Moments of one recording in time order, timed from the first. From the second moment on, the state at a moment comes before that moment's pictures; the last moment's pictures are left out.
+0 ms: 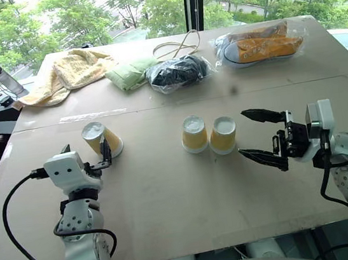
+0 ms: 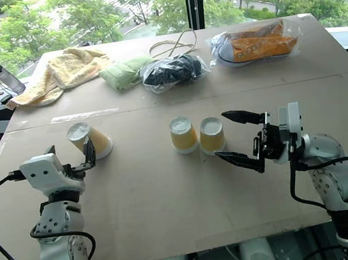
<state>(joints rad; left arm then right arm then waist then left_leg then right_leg) 0.07 0.21 0.39 -0.22 -0.18 0.04 -0.17 -0.13 -0.49 -0.06 -0.33 0.70 0.17 1.10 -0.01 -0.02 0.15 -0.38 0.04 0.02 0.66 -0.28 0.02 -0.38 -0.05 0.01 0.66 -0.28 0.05</state>
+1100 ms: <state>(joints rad) -0.20 0.30 0.34 0.05 -0.16 -0.05 -0.18 -0.08 -0.49 -0.08 -0.35 0.67 0.14 1.06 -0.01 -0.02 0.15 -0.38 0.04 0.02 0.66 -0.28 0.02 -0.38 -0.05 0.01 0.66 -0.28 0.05</state>
